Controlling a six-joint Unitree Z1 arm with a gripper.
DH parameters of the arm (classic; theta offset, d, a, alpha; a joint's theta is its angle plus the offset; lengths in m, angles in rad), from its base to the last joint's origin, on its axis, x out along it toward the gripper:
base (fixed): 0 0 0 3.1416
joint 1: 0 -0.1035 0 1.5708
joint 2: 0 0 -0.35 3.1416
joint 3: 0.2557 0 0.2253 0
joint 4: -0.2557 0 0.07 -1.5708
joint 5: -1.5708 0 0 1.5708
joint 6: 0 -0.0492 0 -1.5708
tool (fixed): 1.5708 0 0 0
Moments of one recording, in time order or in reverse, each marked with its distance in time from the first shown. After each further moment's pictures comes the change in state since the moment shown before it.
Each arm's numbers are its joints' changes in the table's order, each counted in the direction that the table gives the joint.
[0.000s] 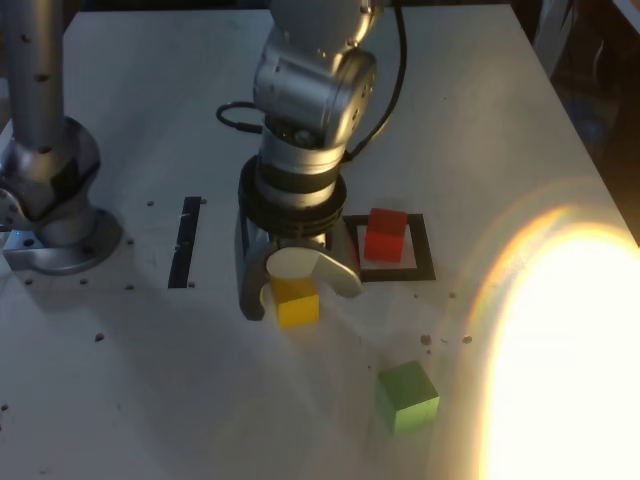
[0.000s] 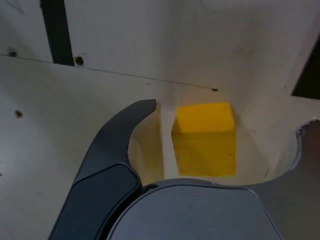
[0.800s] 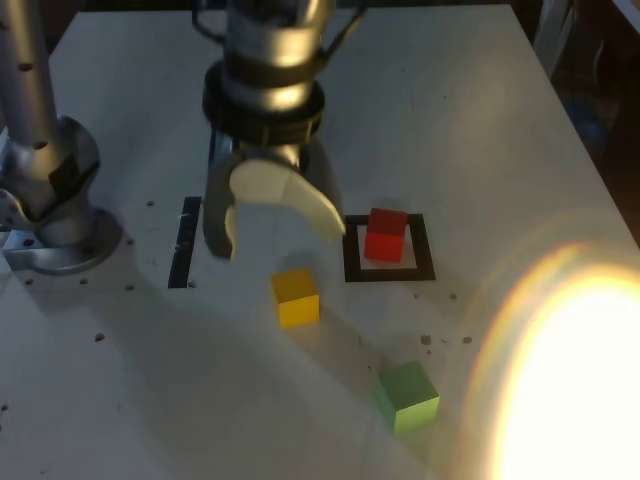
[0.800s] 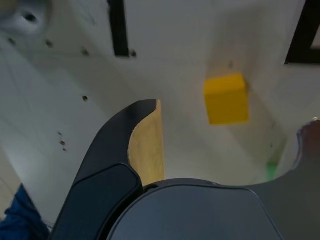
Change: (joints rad) arm 0.021 -0.116 0.209 -0.314 -0.015 -0.052
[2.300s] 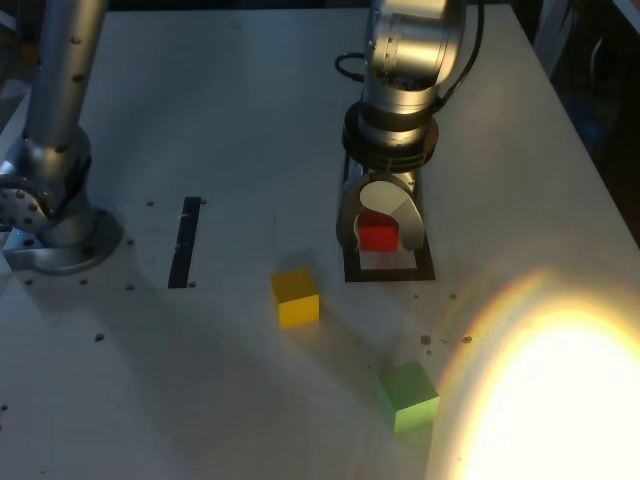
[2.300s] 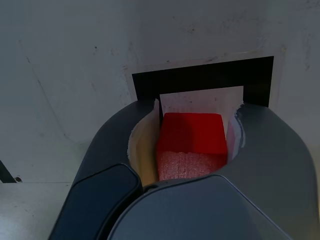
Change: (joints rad) arm -0.312 0.247 0.023 0.315 0.151 -0.472
